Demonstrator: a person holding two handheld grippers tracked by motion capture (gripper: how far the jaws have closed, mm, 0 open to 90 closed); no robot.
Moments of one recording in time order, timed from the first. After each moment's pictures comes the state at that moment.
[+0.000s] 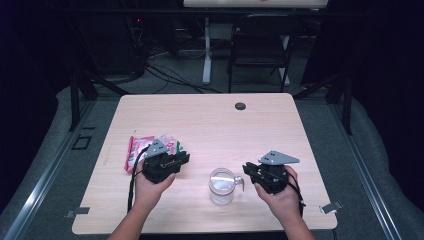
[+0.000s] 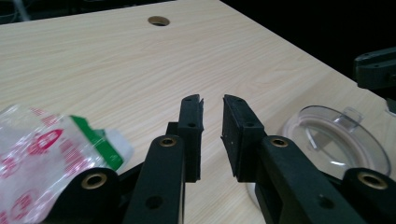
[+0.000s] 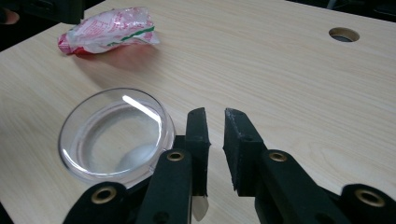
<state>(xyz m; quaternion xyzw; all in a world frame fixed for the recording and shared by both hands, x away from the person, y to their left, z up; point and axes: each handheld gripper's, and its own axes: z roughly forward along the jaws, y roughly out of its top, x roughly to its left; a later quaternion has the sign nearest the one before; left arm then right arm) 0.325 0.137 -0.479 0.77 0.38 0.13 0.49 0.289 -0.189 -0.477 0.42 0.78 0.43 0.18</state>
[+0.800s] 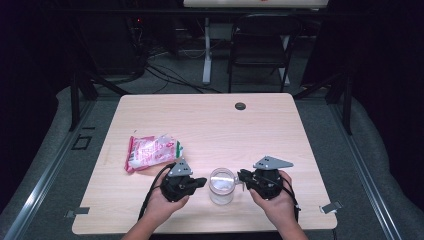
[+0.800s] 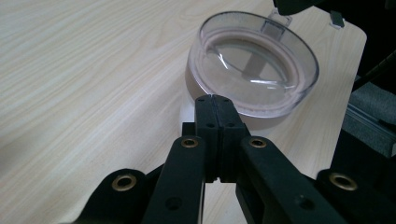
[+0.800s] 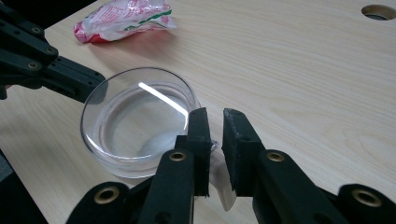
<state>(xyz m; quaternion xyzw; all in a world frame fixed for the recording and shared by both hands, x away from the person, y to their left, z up) 0.296 0.099 -0.513 0.85 0.29 0.06 0.43 0.282 -0.178 -0.492 0.42 0.79 0.43 0.15</state>
